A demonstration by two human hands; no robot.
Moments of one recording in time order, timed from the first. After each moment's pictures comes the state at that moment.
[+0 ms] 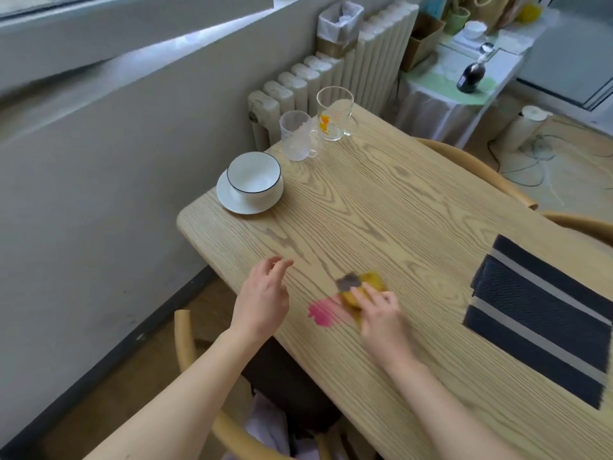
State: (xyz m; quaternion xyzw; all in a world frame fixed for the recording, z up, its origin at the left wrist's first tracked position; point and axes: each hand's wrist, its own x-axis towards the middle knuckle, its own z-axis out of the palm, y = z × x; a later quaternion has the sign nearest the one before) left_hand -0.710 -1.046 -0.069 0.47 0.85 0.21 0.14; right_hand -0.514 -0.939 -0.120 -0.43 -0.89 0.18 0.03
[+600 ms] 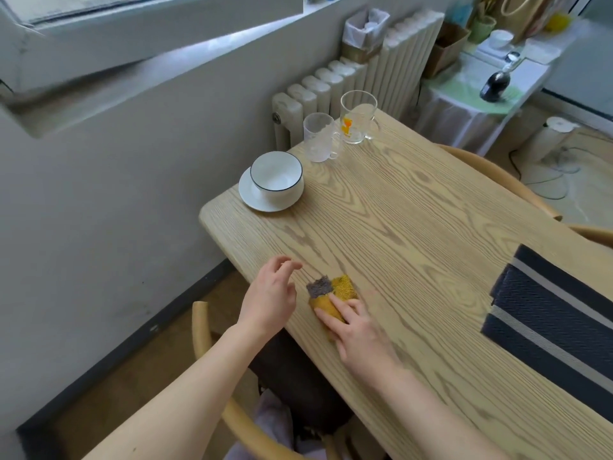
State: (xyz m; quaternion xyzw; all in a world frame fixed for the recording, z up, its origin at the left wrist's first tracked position) left_hand -0.719 -1.060 -0.065 0.45 0.85 0.23 0.15; right_hand -0.543 -0.978 -0.118 -0.25 -0.95 0.19 -0.01
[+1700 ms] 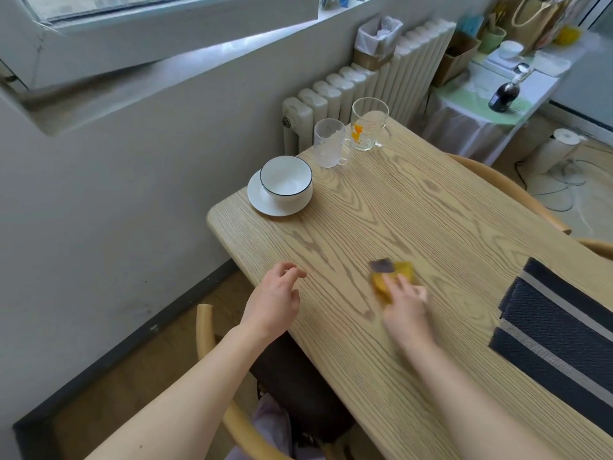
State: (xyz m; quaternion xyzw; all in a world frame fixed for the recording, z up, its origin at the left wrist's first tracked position) left_hand -0.730 -1.062 -0.068 0.46 0.84 0.22 0.18; right_hand -0.549 -0.911 -0.108 -0.51 -0.84 0.19 -0.04
